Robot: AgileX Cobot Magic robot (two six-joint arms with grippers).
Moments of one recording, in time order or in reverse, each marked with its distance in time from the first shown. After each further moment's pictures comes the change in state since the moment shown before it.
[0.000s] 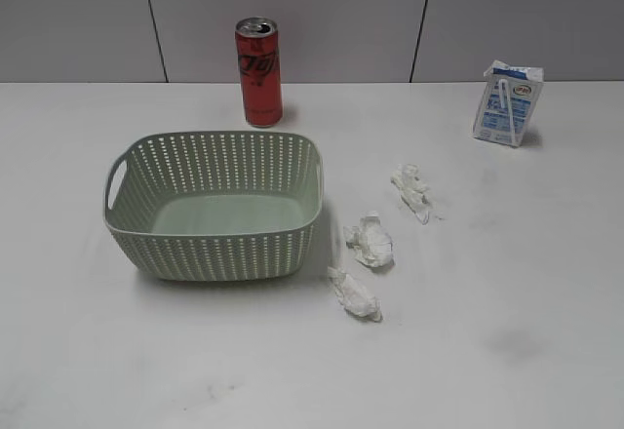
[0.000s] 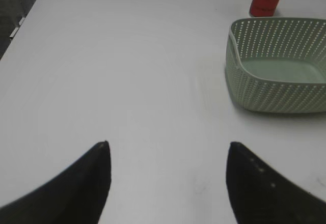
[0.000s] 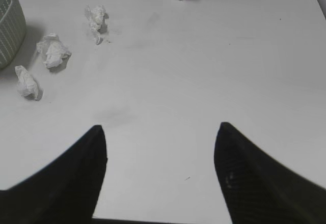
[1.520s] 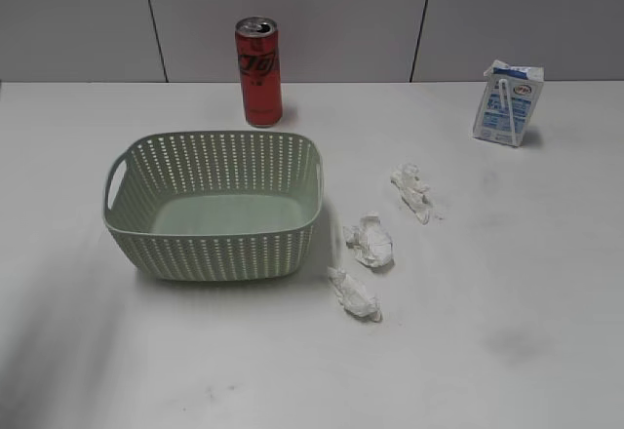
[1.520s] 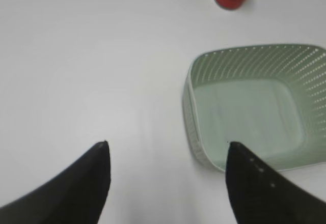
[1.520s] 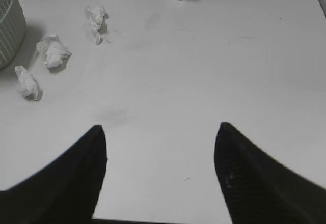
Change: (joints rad) left arm -0.047 1.162 -0.445 -0.240 -0.323 0.181; right arm 0.000 0.000 0.000 0.000 0.000 0.001
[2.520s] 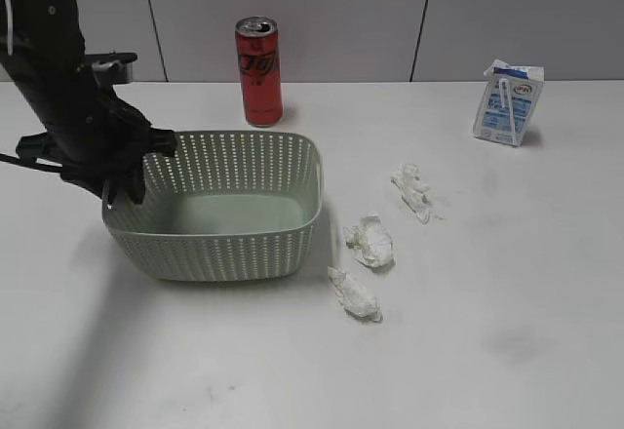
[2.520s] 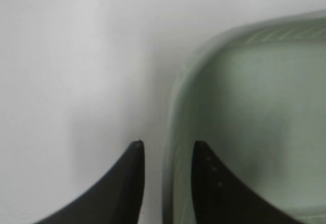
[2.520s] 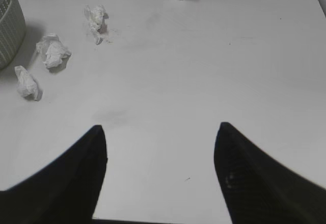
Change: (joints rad) left arm -0.229 0.773 -0.360 0.222 0.089 -0.422; right arm 0.000 0.000 0.000 0.000 0.000 0.001
